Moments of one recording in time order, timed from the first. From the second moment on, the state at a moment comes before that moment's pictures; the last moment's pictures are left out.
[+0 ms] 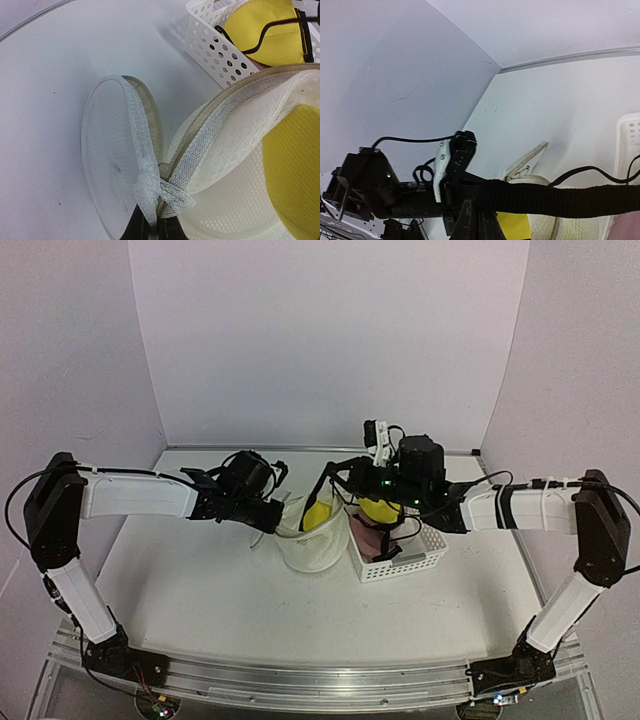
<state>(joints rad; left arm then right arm) -0.81 1.70 1.14 -0.26 -0.15 -0.26 0.77 1.64 1.00 0.46 -0.23 0.75</state>
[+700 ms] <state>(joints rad) -0.81 1.72 1.20 -0.22 0.01 -0.26 0.77 1.65 1.00 0.87 -0.44 0.90</state>
